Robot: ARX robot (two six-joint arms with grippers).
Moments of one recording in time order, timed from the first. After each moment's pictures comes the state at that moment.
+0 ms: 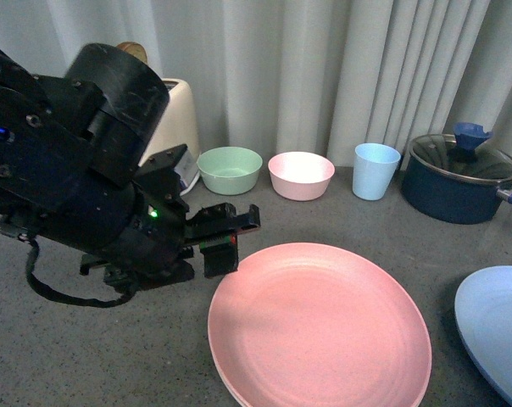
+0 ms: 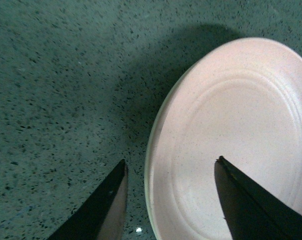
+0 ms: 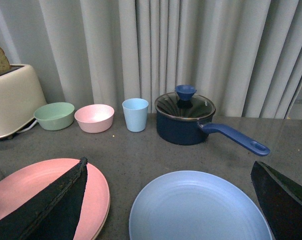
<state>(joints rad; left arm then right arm) -0.33 1.94 1.06 0.03 0.17 -0.39 0.00 0.00 0.01 0.00 0.00 0.00</state>
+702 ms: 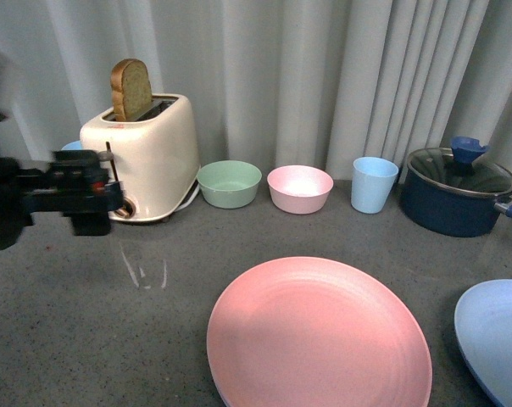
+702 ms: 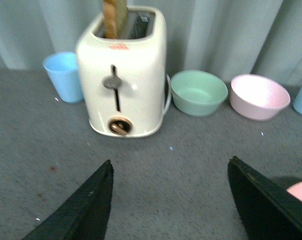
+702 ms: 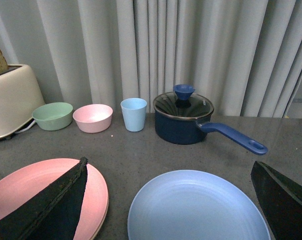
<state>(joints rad) -0.21 1.67 0.51 1.02 -0.19 -0.06 0.00 0.00 0.01 0.00 0.00 0.00</state>
